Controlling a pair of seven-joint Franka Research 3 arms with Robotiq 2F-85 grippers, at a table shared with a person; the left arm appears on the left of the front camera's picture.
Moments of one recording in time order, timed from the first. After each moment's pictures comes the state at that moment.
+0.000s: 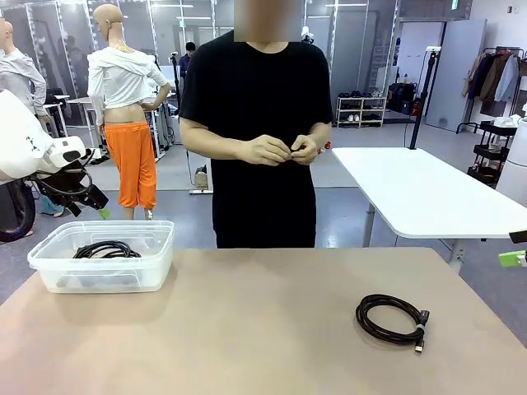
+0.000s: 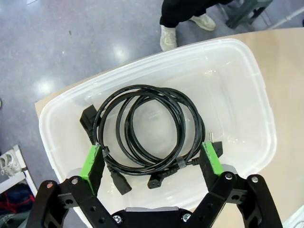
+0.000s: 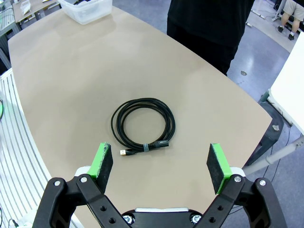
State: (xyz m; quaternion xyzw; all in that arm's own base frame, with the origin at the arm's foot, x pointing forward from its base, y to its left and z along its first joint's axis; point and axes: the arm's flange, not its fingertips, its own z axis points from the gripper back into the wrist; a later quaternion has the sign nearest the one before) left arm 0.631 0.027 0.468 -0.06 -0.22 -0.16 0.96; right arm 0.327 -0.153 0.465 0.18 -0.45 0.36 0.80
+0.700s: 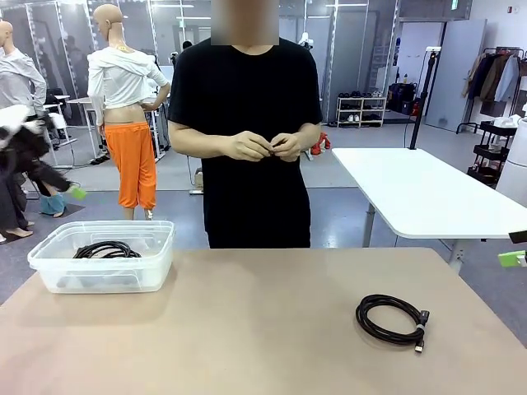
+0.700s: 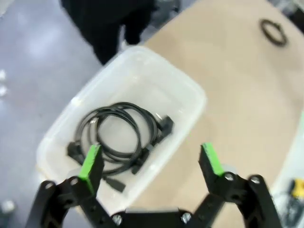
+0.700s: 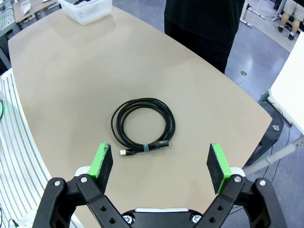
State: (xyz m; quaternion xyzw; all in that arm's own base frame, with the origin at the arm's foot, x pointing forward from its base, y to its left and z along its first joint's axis) left arm 0.541 0.064 0.539 -0.17 -0.31 -0.41 0.84; right arm 0.327 -0.153 0.465 0.18 -0.45 0.36 0.80
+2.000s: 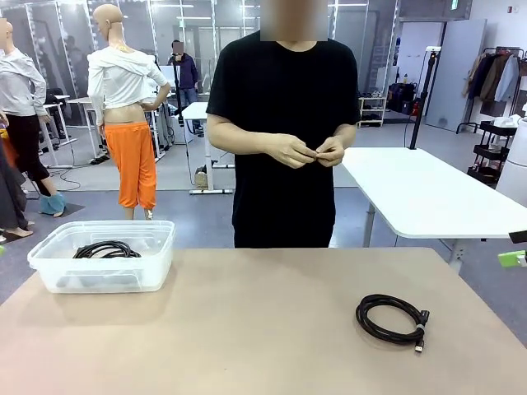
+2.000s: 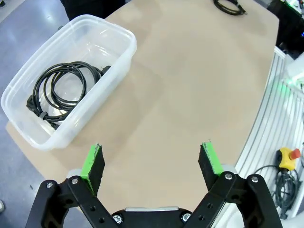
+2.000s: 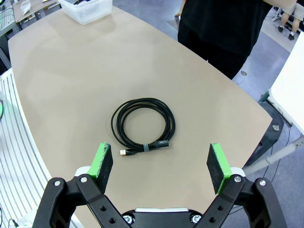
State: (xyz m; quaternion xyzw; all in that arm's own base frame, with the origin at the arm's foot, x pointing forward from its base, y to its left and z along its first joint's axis) left arm 0.356 0.111 0.507 -0.19 -0.34 -0.41 0.82; right arm 0.327 -0.153 0.465 0.18 -0.45 0.36 0.80
